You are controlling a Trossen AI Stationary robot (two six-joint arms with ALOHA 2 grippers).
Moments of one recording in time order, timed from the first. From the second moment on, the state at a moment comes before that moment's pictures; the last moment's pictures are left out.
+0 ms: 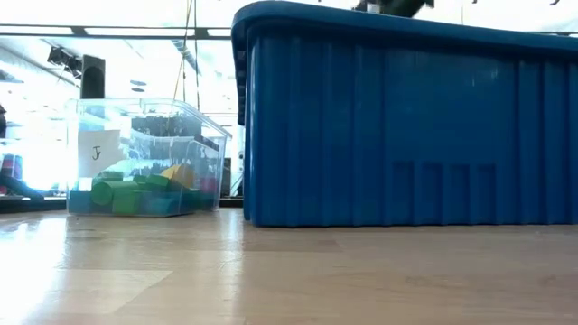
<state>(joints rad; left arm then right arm) -0.03 1.15 1.39 -0.64 -0.75 -0.35 -0.68 1.55 1.64 -0.78 -0.09 -0.51</state>
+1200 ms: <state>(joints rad) -0.03 1.17 1.39 -0.65 -0.75 -0.35 -0.77 2.13 1.55 -0.44 -0.09 -0.47</state>
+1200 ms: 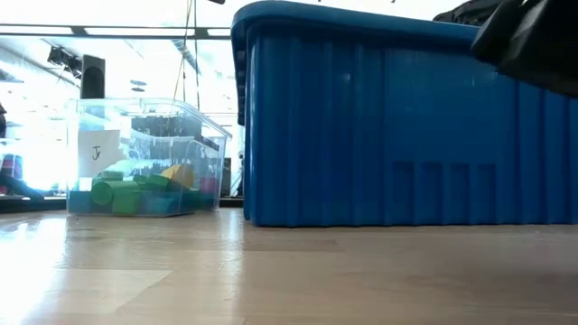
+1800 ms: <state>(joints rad) -0.03 1.18 1.39 -0.58 -0.59 -0.27 -0.69 1.70 1.55 -0.68 -0.38 -0.58</state>
